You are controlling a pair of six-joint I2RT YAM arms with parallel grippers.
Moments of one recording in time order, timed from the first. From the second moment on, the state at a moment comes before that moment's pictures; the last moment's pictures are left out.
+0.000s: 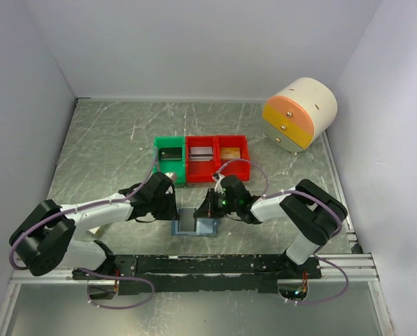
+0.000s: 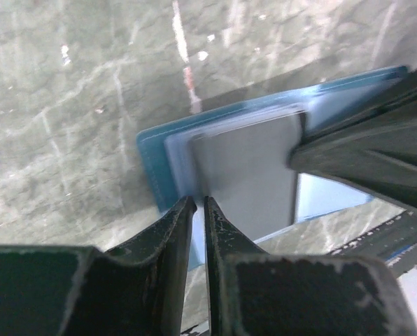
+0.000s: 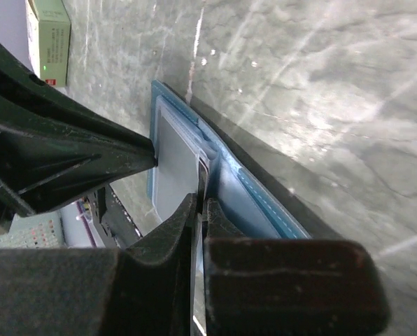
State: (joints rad) left arm -0.76 1.32 0.57 -0.22 0.11 -0.68; right arm 0.79 1.66 0.50 0.51 -0.39 0.89
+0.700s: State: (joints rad) left arm -0.83 1.19 0.53 -0.20 0.08 -0.67; right arm 0.74 1.67 0.48 0.53 -0.47 0.86
